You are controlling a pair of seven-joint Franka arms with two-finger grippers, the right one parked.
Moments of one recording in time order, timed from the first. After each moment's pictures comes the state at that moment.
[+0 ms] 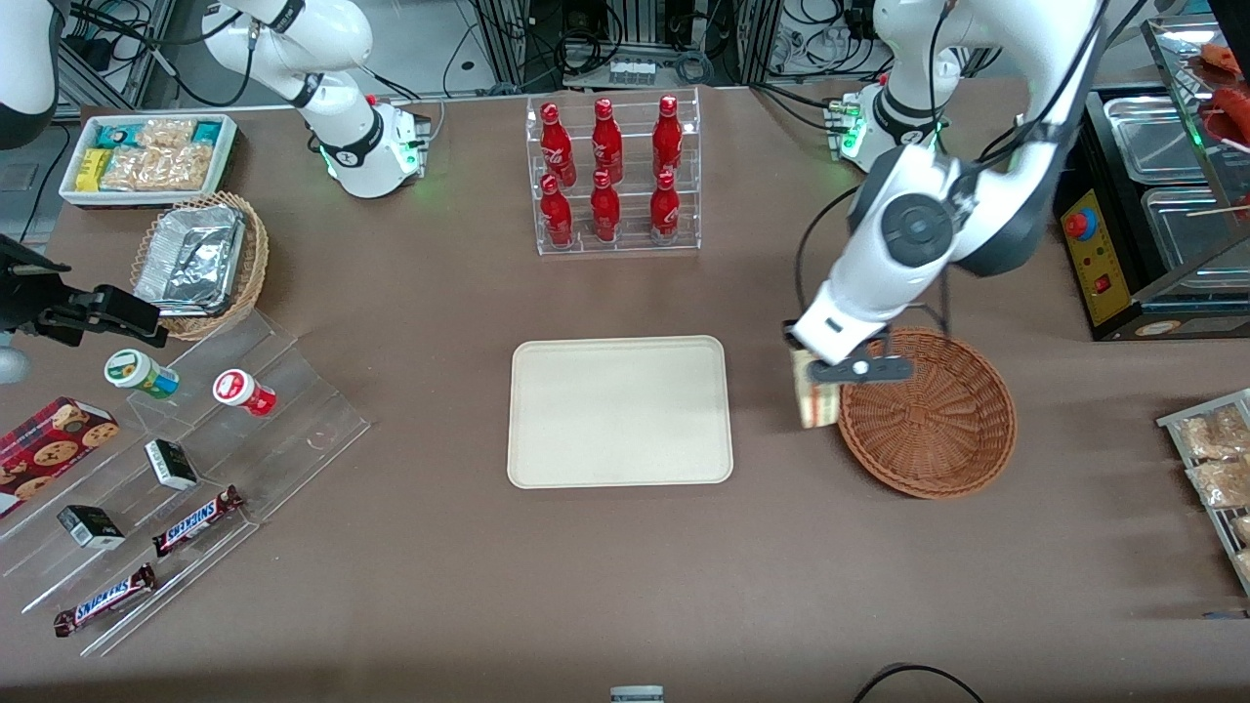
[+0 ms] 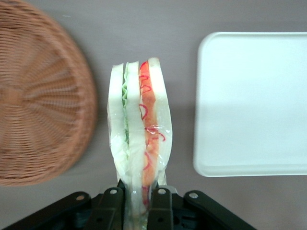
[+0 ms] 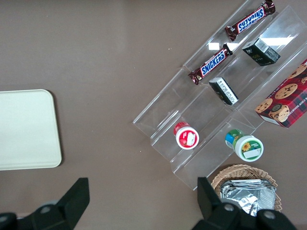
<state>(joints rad) -0.08 0.24 -0.43 -1.95 0.03 2.12 -0.52</state>
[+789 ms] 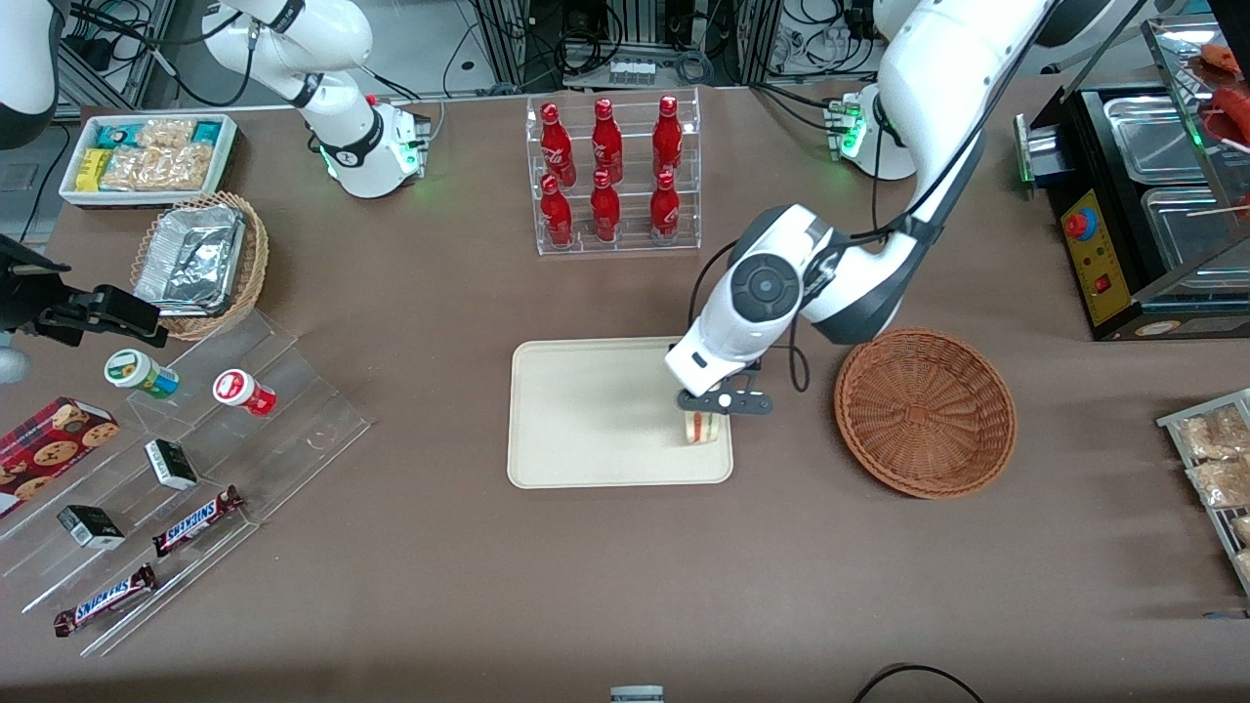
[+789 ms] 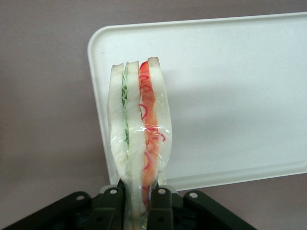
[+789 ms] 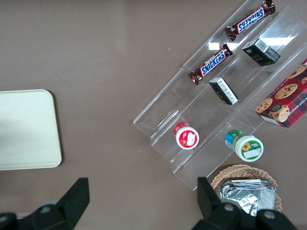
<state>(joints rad) -0.26 0.56 -0.44 -1.65 0.10 2.12 -0.62</state>
